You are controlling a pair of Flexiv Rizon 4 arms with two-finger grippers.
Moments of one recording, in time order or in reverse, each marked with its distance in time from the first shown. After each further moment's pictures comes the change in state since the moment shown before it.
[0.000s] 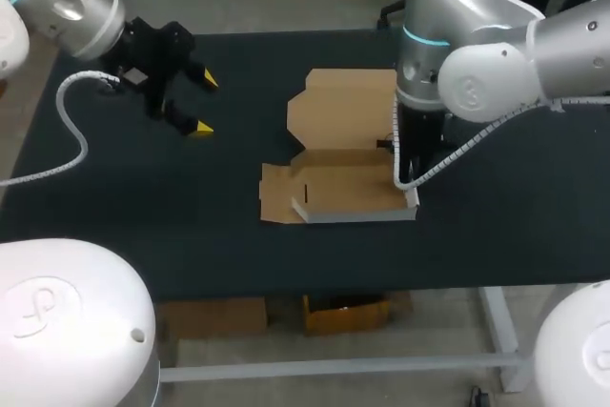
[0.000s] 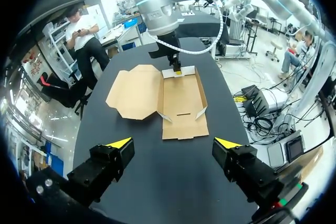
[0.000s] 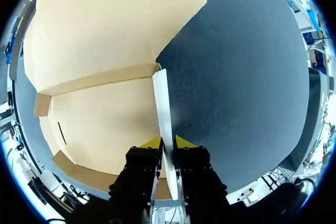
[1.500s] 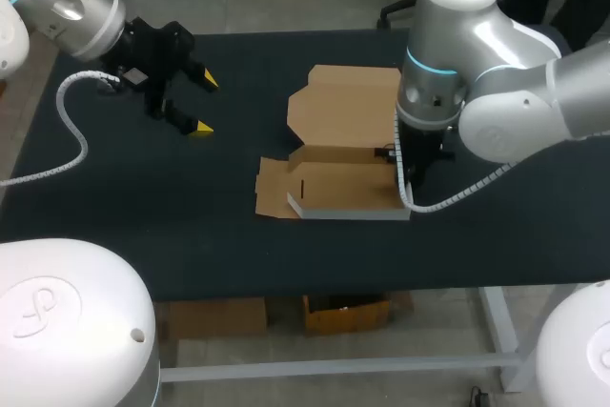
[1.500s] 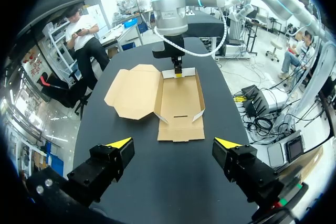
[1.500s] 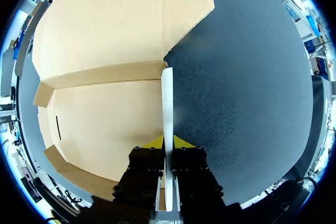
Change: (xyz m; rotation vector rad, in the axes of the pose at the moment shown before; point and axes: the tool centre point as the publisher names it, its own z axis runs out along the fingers) left arm 0.000 0.000 0.000 0.000 0.000 0.000; right arm 0.006 0.004 0.011 -0.135 0.032 -0.040
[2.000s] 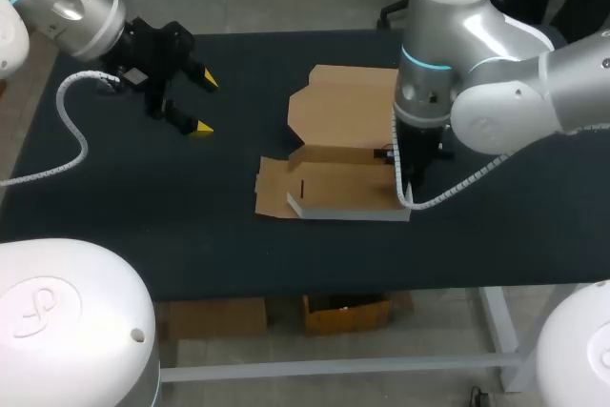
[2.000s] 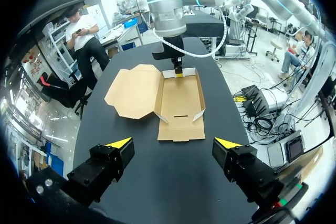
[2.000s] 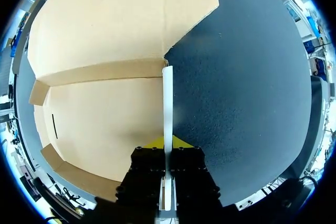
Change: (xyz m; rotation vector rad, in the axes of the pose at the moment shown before) left arm 0.000 0.000 0.000 0.000 0.000 0.000; right arm -0.002 -0.003 0.001 0.041 -0.027 -0.013
